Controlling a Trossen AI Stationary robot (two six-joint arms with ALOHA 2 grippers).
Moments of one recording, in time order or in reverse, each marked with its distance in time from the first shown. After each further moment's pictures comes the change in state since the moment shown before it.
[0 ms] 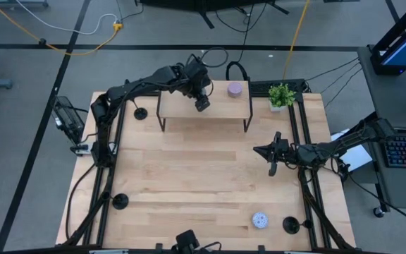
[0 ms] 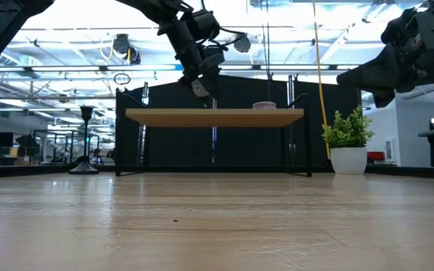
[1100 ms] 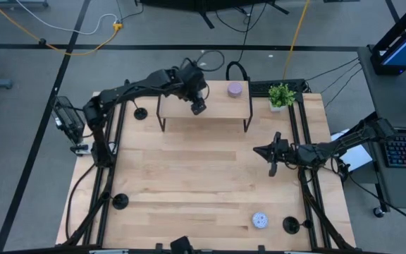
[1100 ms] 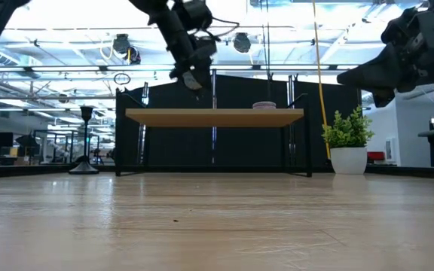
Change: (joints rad) left arm -0.027 -0.093 -0.102 0.012 -0.041 -0.016; right arm 0.000 0.000 0.000 0.001 -0.005 0.002
